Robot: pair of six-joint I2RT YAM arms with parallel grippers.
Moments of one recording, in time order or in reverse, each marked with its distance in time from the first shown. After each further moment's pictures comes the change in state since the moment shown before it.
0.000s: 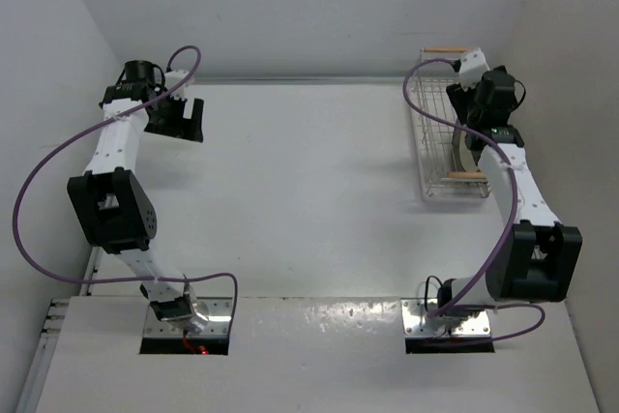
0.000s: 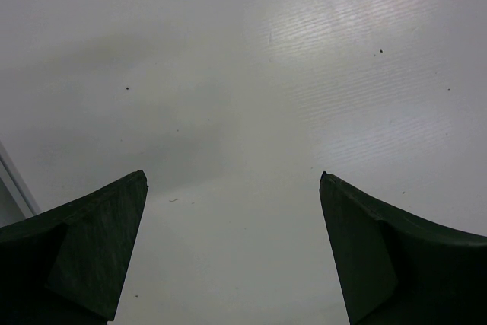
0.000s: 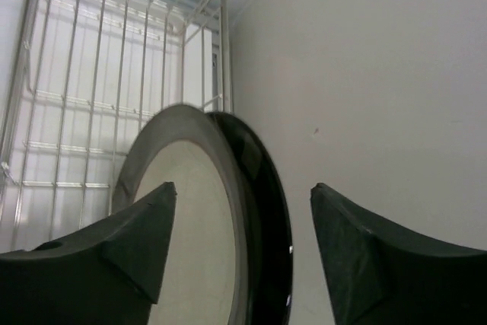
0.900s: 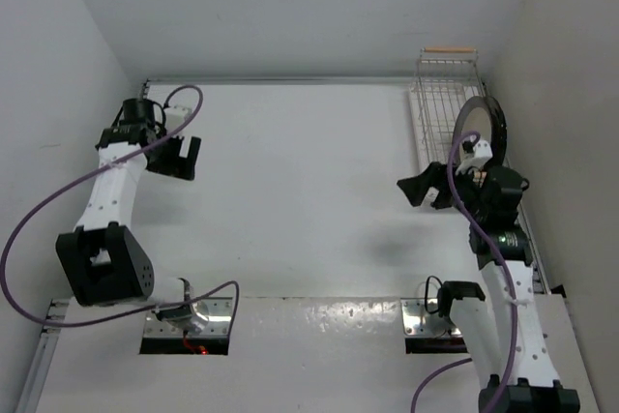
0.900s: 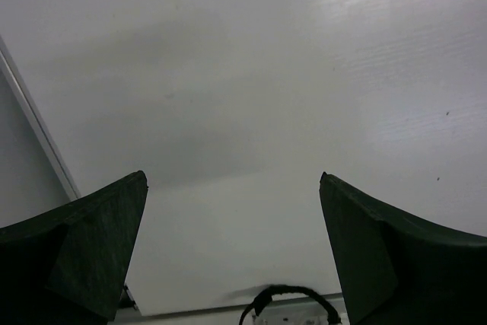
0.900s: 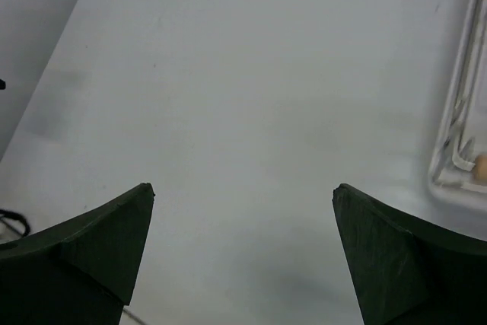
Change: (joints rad) left arm 0.003 -0.309 -0.349 0.018 -0.129 0.035; right arm 0.010 -0.758 -0.500 -0.247 -0.803 0.842
